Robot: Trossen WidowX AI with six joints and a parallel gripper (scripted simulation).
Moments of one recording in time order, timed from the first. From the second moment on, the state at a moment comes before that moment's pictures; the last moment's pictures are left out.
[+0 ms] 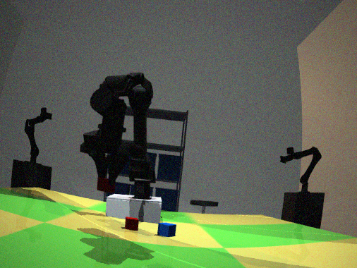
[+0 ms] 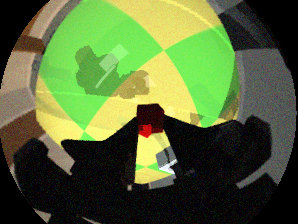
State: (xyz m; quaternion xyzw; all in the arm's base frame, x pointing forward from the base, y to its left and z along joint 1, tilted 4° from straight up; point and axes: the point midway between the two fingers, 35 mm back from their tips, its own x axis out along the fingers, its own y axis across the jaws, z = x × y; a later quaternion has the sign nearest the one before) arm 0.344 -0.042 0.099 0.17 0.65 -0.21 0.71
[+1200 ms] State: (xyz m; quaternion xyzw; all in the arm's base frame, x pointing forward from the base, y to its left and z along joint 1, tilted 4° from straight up) arm 0.329 0.064 0.066 -0.01 0.69 -0.03 0.73
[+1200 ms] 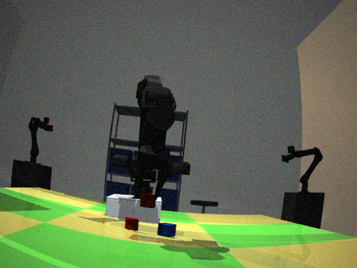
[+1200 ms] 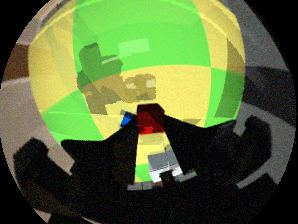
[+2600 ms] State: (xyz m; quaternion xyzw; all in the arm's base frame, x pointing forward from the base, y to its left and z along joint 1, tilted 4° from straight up) arm 0.306 0.118 0.028 -0.11 0.68 0.07 0.72
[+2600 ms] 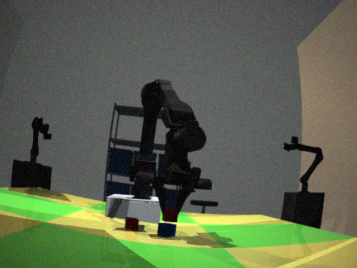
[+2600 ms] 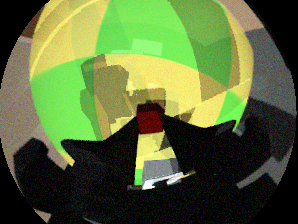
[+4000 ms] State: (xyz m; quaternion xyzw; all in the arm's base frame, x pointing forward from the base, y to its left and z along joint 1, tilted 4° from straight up) arm 0.304 0.118 0.019 -0.11 0.68 0.07 0.72
